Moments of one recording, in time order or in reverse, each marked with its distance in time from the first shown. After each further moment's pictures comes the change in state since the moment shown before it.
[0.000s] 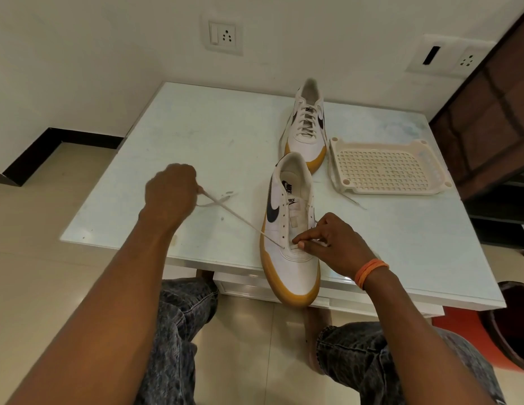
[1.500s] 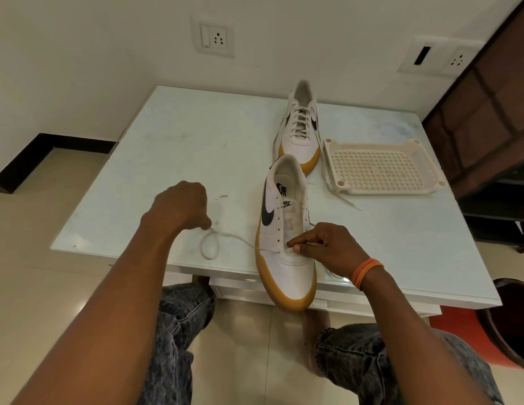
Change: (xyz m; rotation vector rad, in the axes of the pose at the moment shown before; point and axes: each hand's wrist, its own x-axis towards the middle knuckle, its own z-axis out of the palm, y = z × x) left_hand 0.002 0.010 0.004 0.009 -0.369 0.159; right_hand 0.000 -0.001 -0.003 0.232 -0.057 0.042
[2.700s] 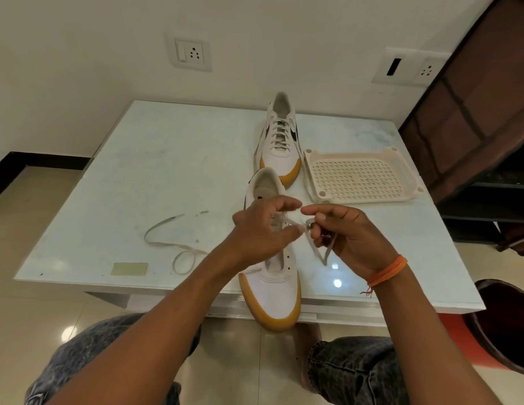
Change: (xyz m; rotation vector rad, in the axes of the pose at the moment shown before) left_hand -0.023 0.134 0.030 -0.822 0.128 0.513; right_hand -0.006 -0.002 -0.057 0.962 0.031 -0.102
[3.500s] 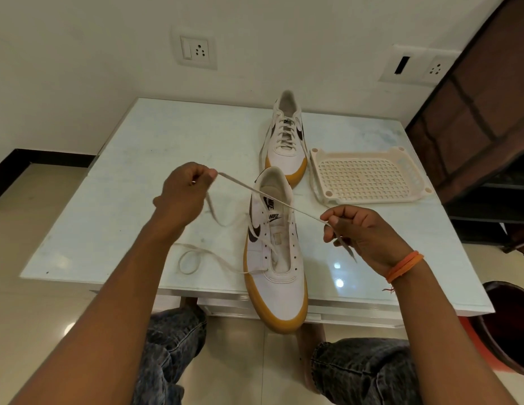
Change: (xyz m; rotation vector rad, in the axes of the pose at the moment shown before) left_hand 0.006 -0.048 -0.103 0.008 0.478 -0.278; right_hand 0.006 0.006 -0.024 -0.320 0.084 0.079
